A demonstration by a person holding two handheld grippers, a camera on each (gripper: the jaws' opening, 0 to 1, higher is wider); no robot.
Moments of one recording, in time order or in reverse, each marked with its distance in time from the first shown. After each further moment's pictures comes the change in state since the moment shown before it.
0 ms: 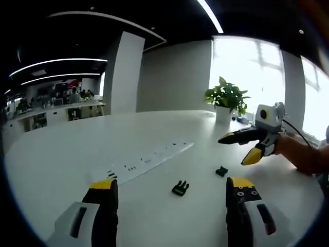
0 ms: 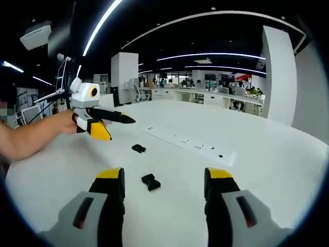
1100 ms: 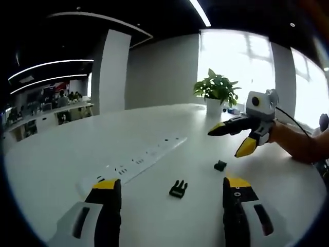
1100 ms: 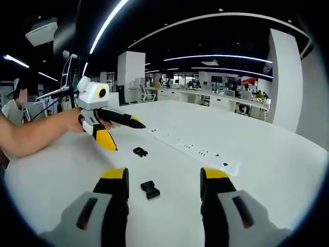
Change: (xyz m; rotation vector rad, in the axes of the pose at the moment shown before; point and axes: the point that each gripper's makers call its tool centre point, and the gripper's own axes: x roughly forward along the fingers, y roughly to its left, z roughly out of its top) left arm 0.016 -0.007 -0.008 0.086 0.058 -0.075; right arm 0.012 0.002 0.006 -0.047 -0.001 0.045
